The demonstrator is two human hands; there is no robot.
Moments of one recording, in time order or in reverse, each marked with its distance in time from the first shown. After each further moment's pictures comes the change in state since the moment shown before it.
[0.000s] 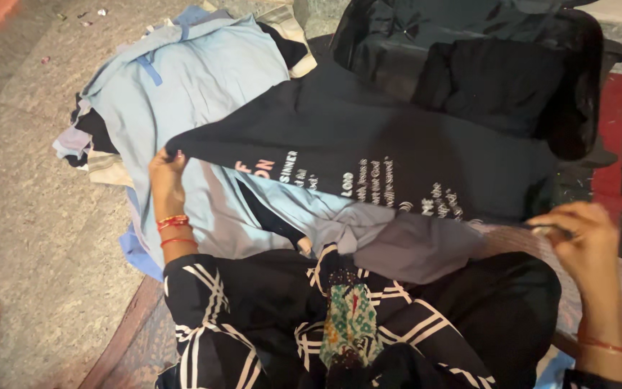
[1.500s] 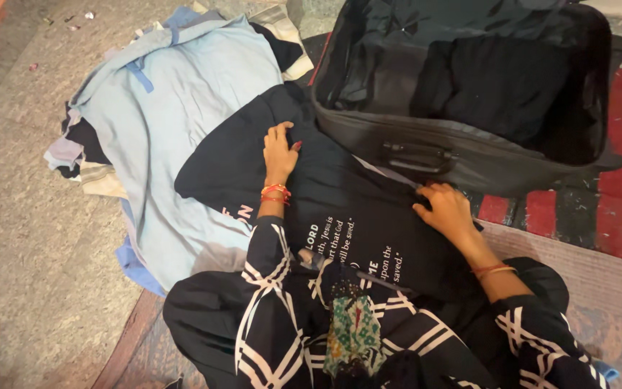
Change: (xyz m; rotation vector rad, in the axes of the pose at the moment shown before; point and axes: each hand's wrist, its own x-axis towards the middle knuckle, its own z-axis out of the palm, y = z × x) left_hand -0.010 -0.148 0.209 1.116 -0.217 0.210; right_hand 0.071 -0.073 0.189 -0.036 -0.213 -0.206
